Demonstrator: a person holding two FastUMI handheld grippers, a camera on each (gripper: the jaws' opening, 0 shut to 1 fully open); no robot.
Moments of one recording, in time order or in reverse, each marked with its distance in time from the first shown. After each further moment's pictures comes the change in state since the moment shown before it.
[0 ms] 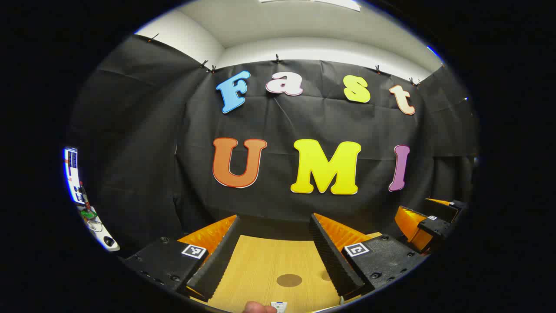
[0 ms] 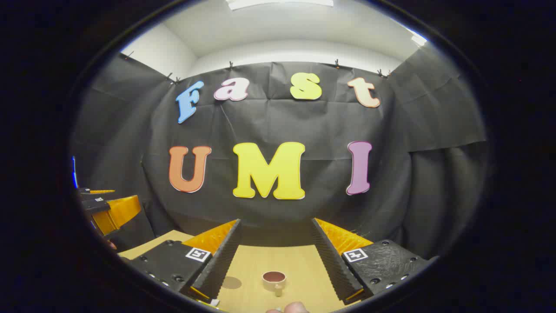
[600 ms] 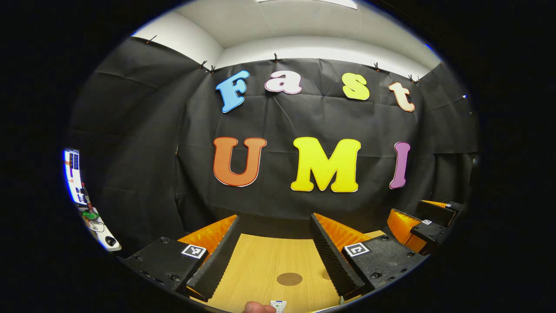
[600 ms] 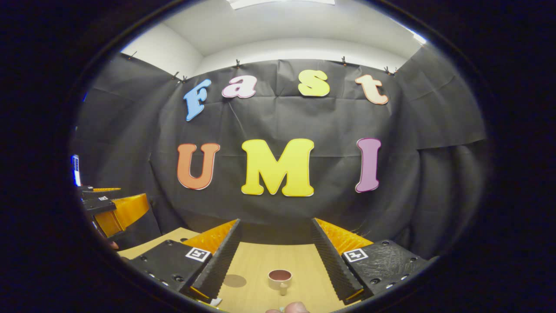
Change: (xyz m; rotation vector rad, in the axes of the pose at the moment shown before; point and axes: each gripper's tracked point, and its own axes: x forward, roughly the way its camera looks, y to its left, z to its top) left arm -0.001 -0.005 -0.007 0.019 0.010 0.009; right arm 0.005 -0.002 -0.016 0.025 0.030 0.034
